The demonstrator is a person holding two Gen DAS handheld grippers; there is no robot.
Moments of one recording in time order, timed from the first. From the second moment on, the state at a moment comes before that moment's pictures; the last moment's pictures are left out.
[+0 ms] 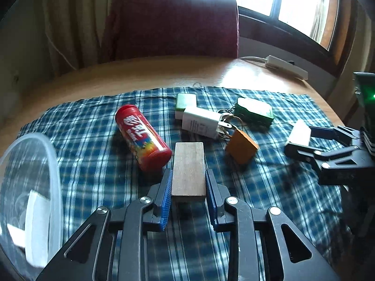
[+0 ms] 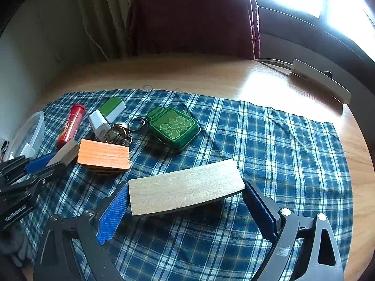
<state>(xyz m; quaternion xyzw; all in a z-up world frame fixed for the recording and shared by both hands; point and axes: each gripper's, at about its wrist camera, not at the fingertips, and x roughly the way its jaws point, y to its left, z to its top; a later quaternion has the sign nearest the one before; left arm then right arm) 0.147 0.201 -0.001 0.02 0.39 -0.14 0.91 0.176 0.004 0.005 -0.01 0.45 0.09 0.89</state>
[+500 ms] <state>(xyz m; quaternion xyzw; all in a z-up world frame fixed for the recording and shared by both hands) 0.102 0.269 0.027 -0.04 0.34 -0.08 0.93 0.163 0.014 0.016 0.01 0.43 0.10 0.90</state>
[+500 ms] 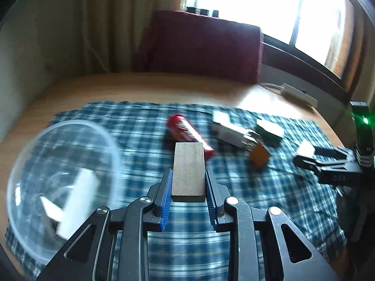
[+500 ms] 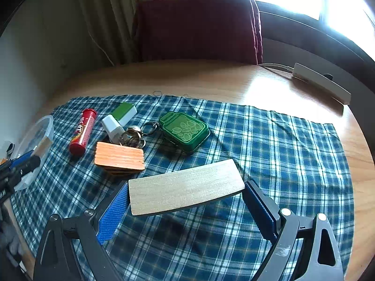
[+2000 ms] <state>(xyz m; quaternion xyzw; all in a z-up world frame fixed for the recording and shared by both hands) 0.063 0.444 0.007 -0.15 0.25 0.19 0.94 0.111 0.102 0.033 0.01 0.40 0.19 0.90</state>
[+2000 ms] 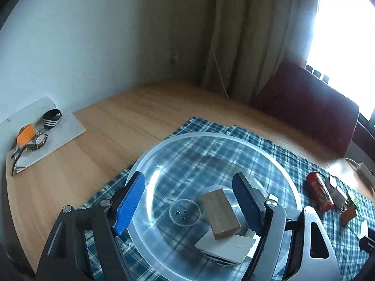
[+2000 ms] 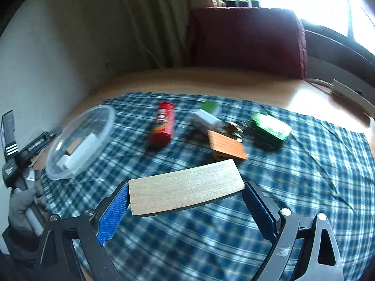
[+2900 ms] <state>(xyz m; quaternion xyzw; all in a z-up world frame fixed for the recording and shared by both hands) 0.059 0.459 -0.005 -0.21 0.23 0.17 0.93 0.133 0.272 0.037 -0.12 0.40 0.29 0.86</state>
